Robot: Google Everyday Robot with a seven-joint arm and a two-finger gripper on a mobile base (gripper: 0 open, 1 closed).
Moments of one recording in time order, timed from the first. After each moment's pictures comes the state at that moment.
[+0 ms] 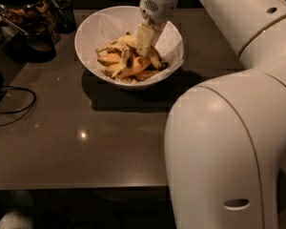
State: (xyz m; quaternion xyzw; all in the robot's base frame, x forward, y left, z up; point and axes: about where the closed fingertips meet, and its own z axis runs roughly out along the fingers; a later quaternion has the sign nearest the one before) arm 0.666 -0.033 0.921 -0.49 0.86 0.07 0.09
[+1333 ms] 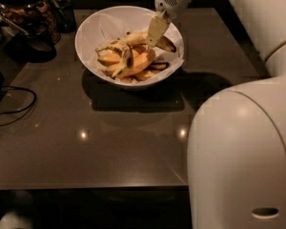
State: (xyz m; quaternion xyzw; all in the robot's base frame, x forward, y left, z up) arm 0.683 -0.056 0.942 -0.53 0.82 0.09 0.18
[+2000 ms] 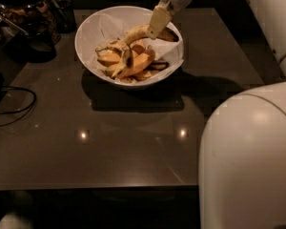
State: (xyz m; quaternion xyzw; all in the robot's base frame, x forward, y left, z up) arm 0.675 -0.052 0.970 -0.53 0.81 0.11 0.22
